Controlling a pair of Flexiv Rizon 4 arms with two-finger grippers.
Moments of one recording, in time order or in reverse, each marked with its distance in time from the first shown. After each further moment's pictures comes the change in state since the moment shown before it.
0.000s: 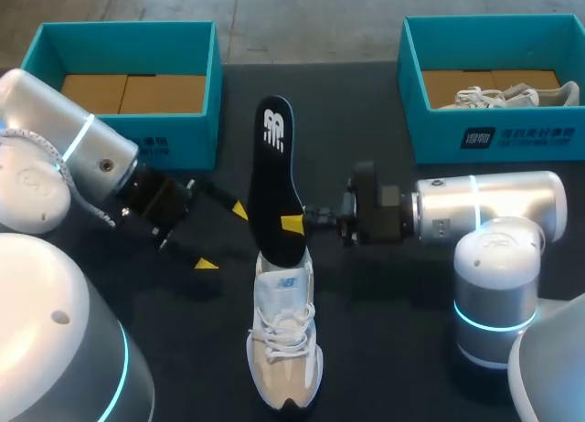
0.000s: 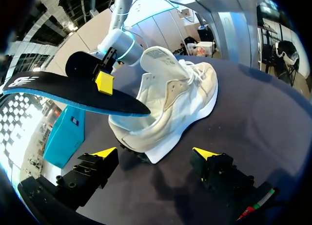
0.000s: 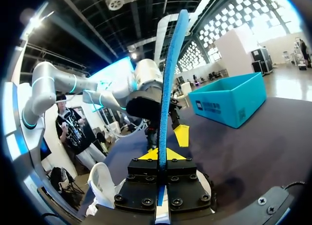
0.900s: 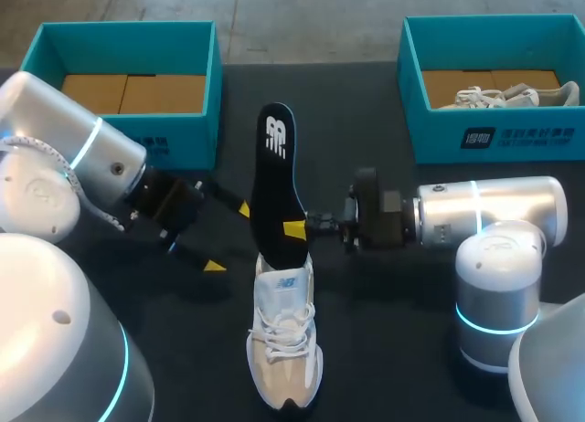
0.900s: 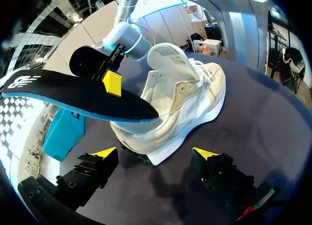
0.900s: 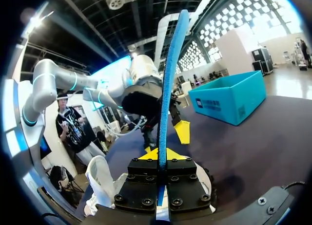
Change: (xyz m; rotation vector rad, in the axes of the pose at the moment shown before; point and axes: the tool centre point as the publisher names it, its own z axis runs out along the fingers) left arm -0.003 -0.006 0.008 -0.056 -0.014 -0.063; right arm -0.001 -0.010 -0.001 0.004 0.005 -0.008
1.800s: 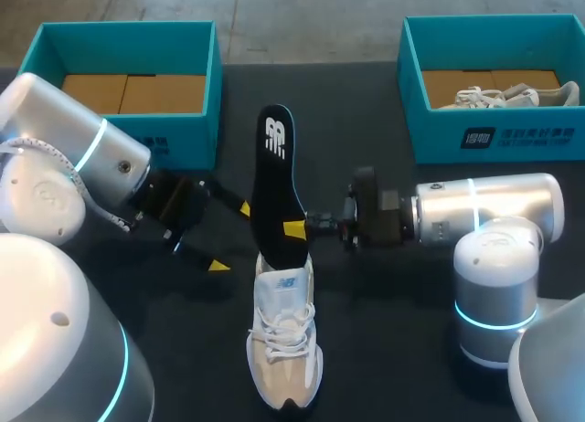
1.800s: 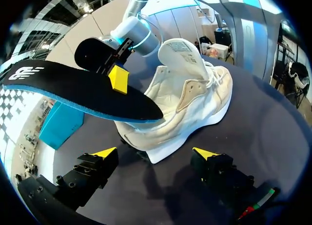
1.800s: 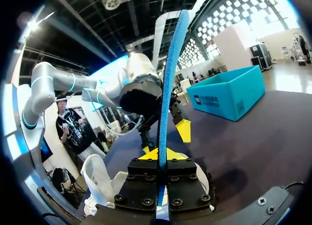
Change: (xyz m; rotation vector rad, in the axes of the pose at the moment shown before) left arm -0.002 0.005 0.006 -0.019 -0.001 -0.107; right arm -0.008 -0.005 0.001 0.016 -0.001 0.034
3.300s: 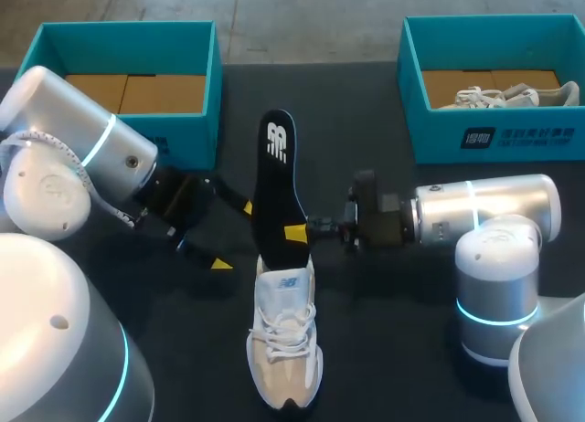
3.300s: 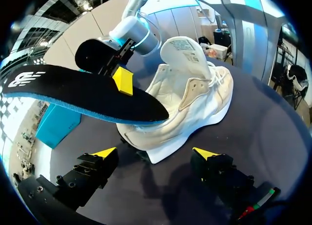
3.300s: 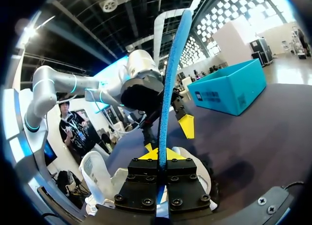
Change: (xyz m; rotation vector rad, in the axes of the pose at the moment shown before) left arm -0.003 0.002 0.004 -0.006 0.028 -0.012; right arm -0.002 -0.009 0.000 0.005 0.031 0.038
